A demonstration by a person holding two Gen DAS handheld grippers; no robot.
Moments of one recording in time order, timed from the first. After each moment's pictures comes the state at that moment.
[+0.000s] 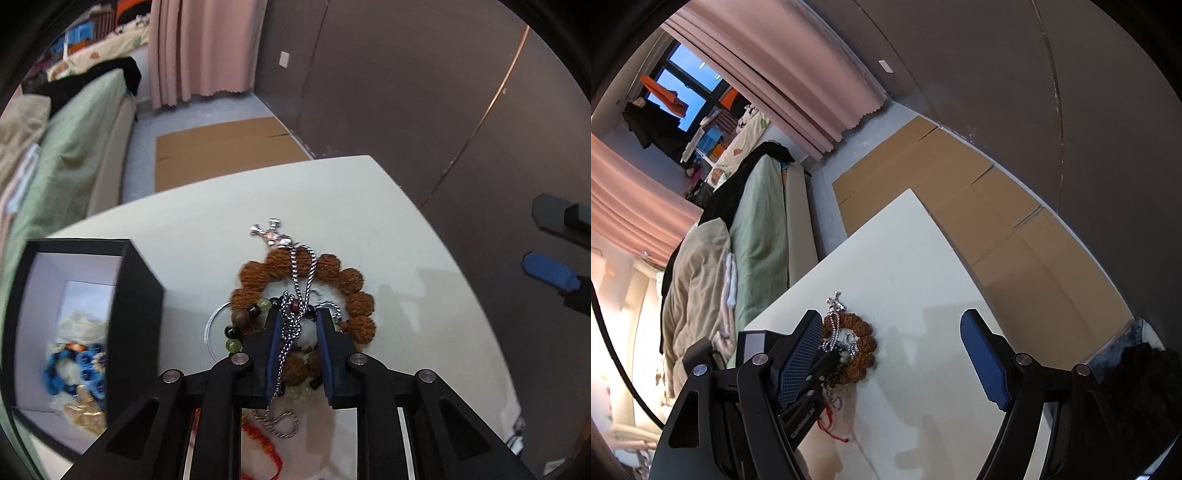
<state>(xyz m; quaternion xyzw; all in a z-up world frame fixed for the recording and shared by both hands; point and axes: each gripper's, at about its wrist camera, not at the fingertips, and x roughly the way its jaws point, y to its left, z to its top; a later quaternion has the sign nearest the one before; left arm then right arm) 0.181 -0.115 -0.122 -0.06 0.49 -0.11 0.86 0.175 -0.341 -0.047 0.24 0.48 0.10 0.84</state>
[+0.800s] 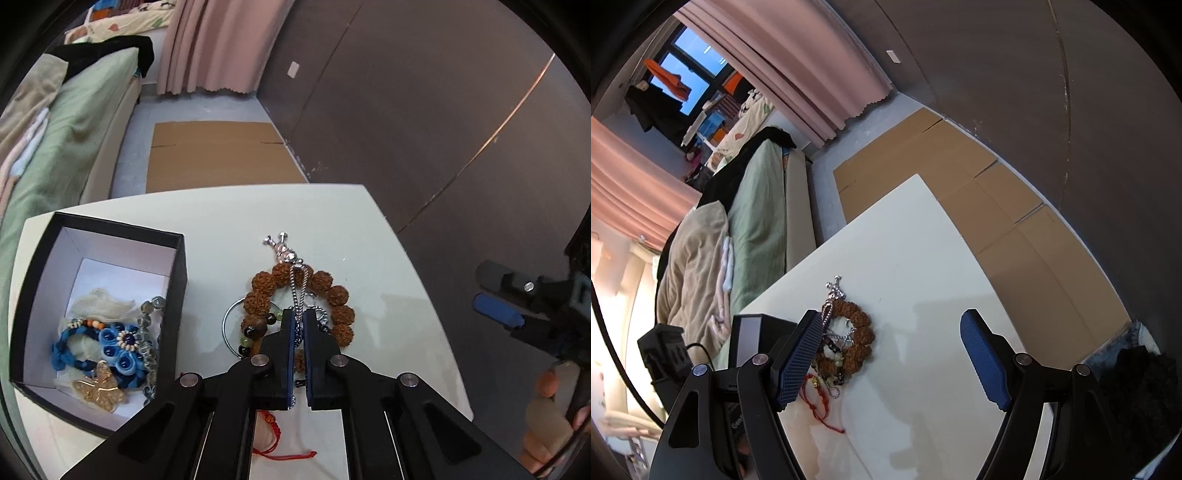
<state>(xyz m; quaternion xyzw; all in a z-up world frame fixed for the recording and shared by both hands) 0.168 -0.080 -0.092 -0.15 0.47 -0.13 0.86 0.178 -0.335 -0.052 0.22 0.50 0.11 0.83</state>
